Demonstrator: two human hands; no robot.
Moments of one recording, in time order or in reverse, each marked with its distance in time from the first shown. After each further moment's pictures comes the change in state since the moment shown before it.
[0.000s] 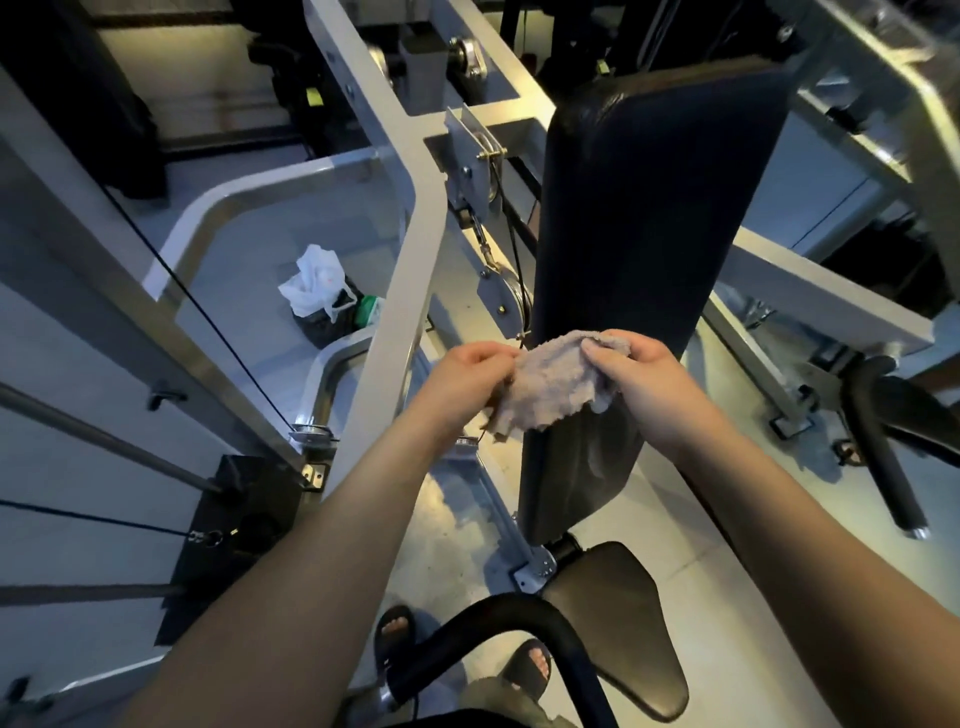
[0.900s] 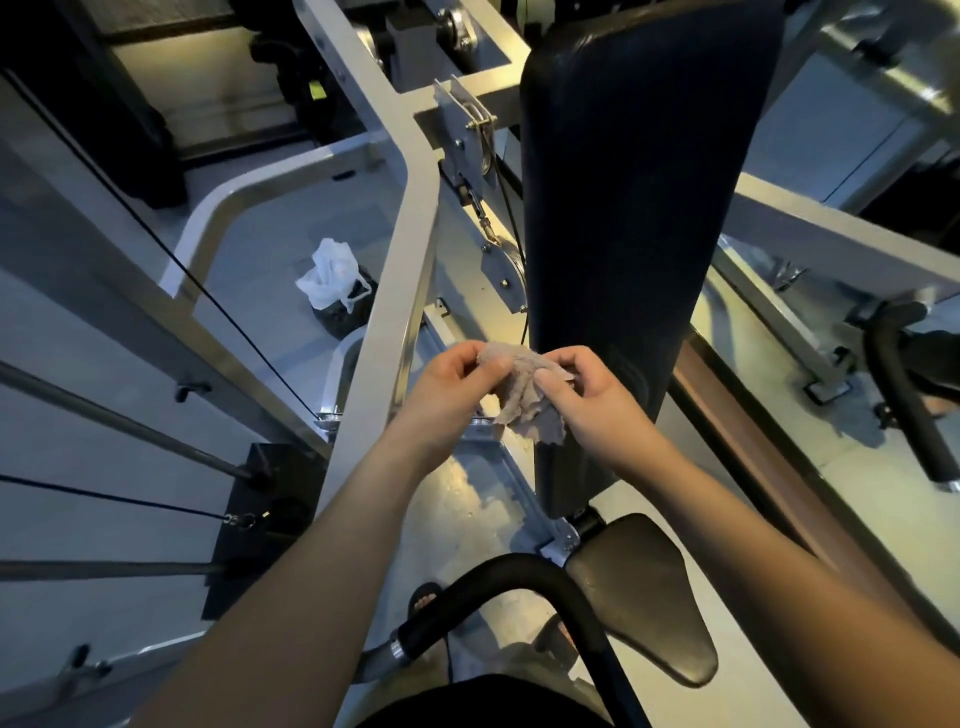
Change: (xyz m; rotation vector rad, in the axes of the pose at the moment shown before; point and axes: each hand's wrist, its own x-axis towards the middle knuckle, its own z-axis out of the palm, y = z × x) left_hand -0.034 -0.032 0.000 0.034 0.017 0.124; right_hand -0.032 0.041 0.047 -0.019 -0.009 -0.022
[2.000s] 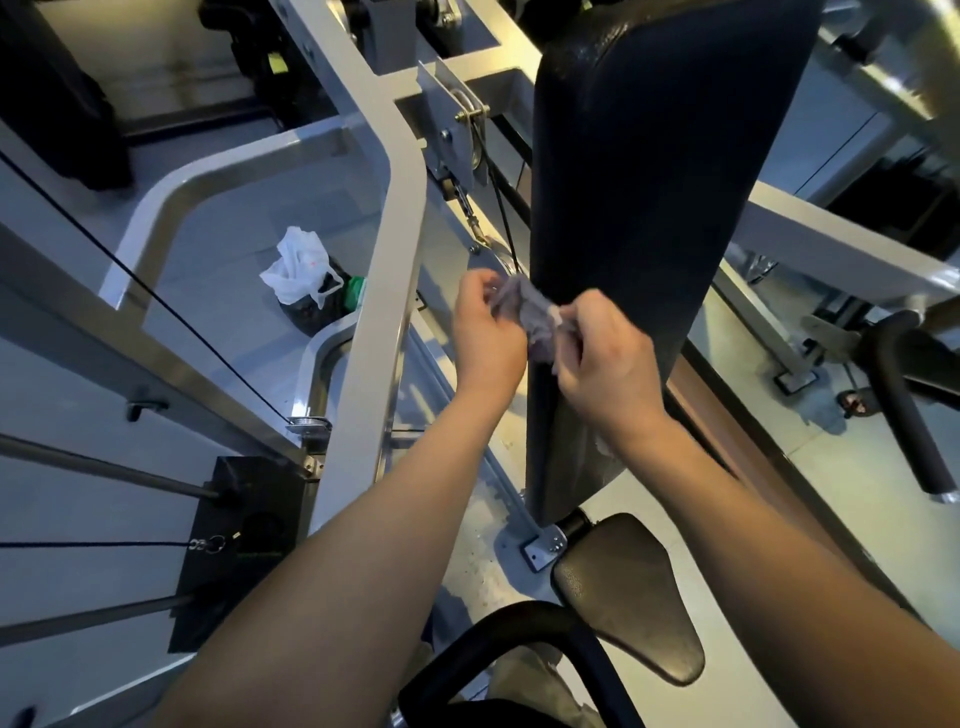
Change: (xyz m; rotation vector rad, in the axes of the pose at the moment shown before) left_hand 0.106 0.008 0.036 0.099 0.444 0.173; right_hand 0.065 -0.013 -0.004 -0.643 0.454 -0.525
